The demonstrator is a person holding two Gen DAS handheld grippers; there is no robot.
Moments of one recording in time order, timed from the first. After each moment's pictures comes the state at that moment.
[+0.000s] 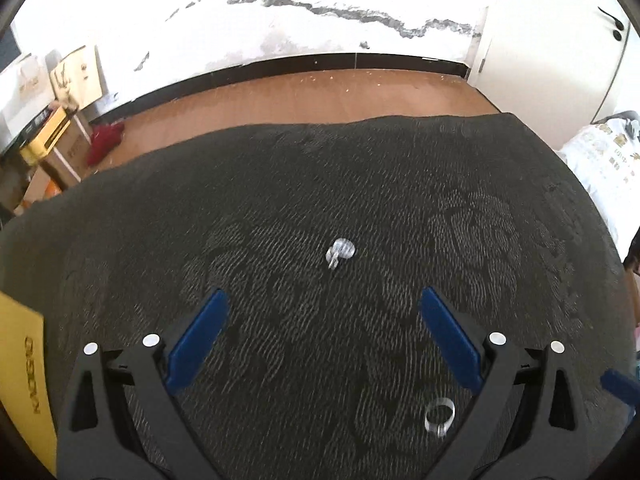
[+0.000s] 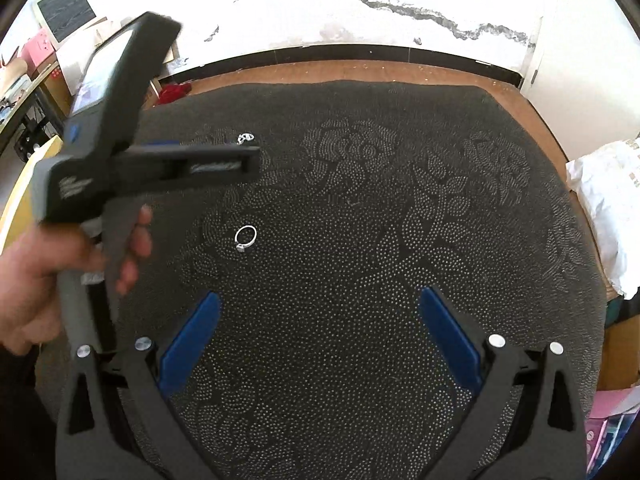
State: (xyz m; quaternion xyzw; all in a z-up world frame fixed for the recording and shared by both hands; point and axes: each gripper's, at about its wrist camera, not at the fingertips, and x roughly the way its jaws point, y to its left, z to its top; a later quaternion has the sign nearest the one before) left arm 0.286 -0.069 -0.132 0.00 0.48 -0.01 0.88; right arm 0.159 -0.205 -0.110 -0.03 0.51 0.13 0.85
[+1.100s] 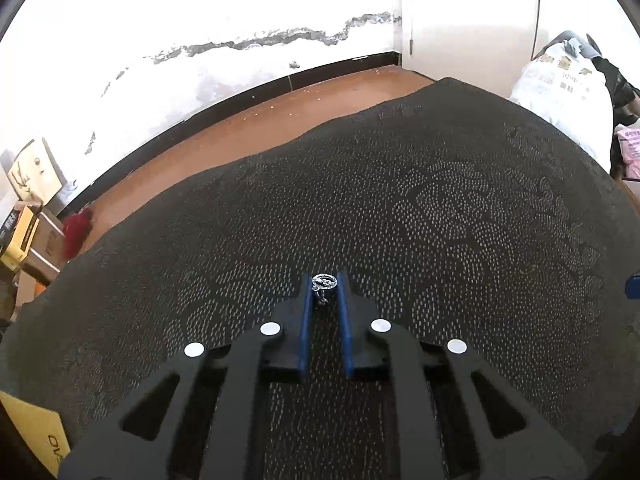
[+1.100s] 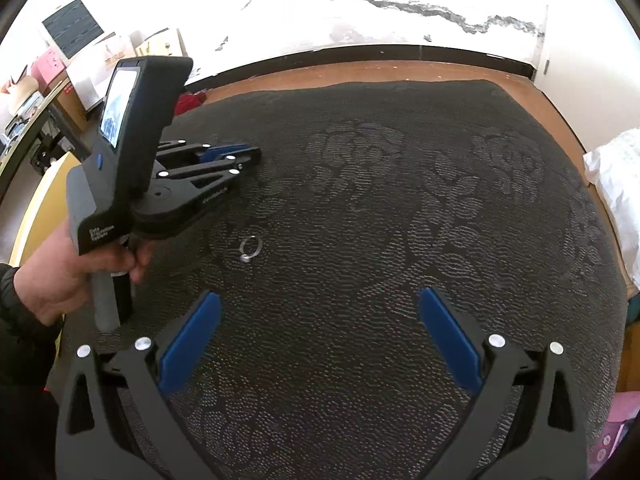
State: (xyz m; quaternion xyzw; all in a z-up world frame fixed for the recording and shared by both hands) left arm 0.279 -0.086 -0.138 0.12 0.44 -0.11 0.88; right arm 0.166 -0.210 -0.110 0.00 0.50 0.17 0.85
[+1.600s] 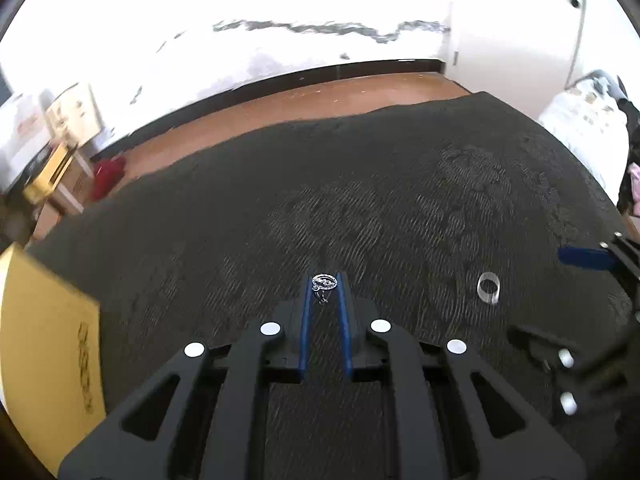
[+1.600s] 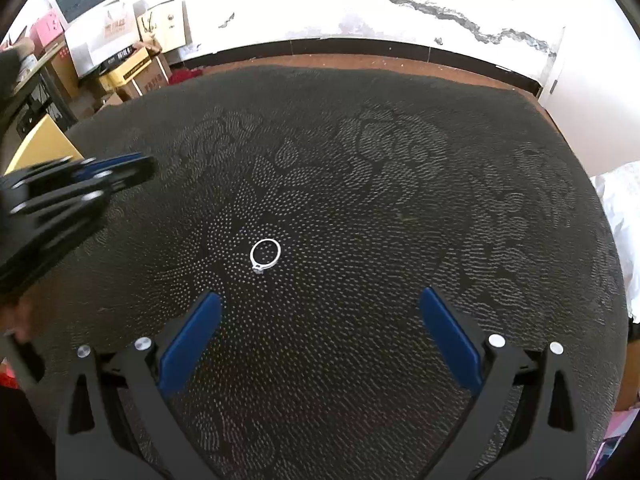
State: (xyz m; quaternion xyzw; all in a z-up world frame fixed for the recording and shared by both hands) left arm 0.201 -0.010 -0.110 0.06 0.46 -0.03 0.89; right arm 0.185 -0.155 -0.146 -0.07 0.51 0.15 0.84
